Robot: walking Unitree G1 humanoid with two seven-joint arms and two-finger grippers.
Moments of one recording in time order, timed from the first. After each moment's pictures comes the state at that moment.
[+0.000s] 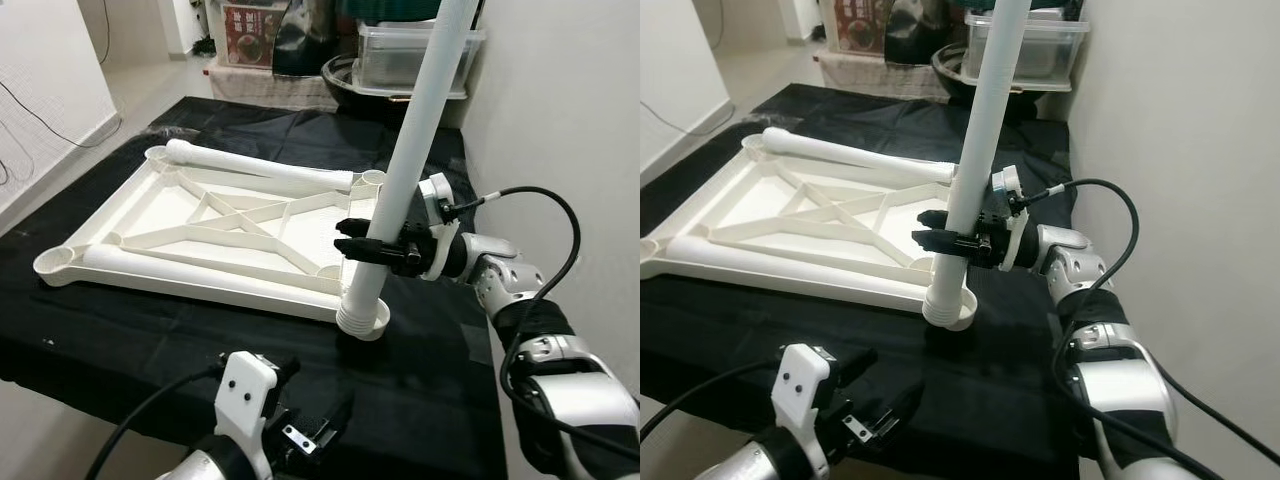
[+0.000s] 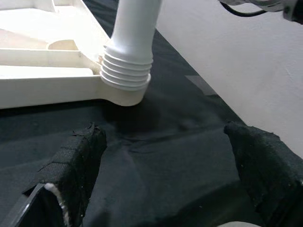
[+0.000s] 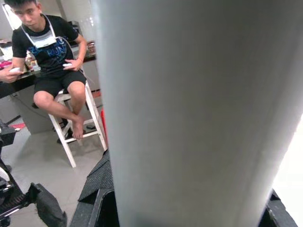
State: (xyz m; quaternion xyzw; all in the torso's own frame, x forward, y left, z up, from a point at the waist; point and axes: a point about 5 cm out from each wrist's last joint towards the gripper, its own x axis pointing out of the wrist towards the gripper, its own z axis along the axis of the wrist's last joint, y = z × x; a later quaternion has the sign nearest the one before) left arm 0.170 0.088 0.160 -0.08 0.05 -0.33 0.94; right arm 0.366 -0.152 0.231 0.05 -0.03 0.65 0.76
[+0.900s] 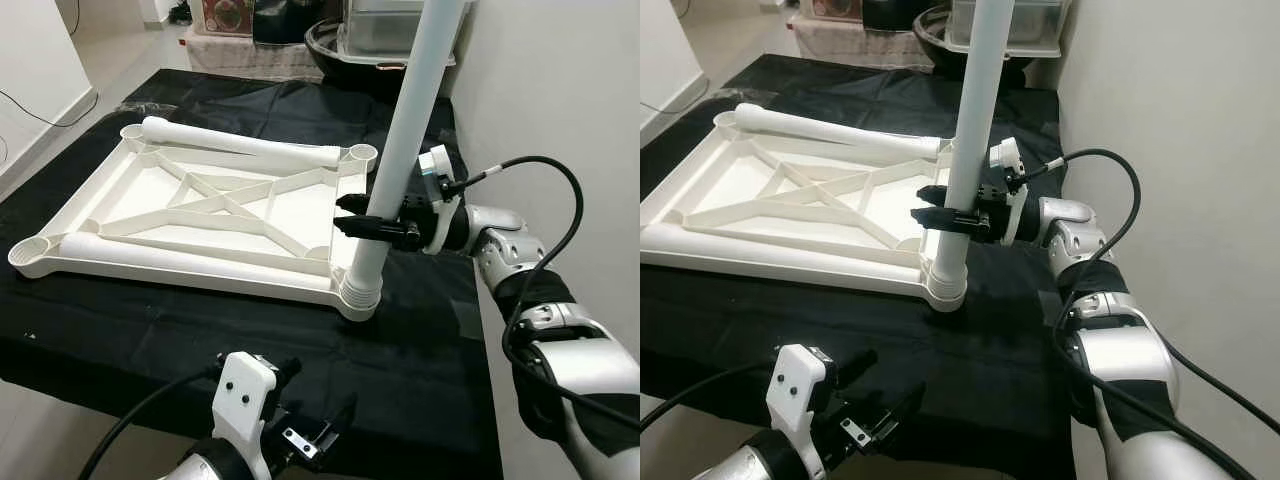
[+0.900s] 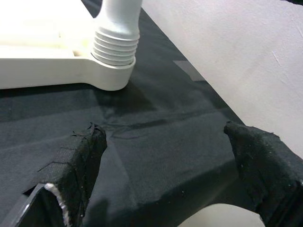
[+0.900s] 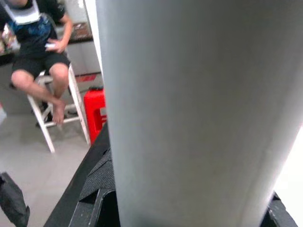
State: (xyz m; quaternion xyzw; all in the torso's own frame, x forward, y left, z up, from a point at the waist) left arm 0.162 0.088 0.164 -0.07 0.06 -0.33 0.94; right arm 0.373 -0.150 0.249 -0.04 -0.05 0.65 0.76
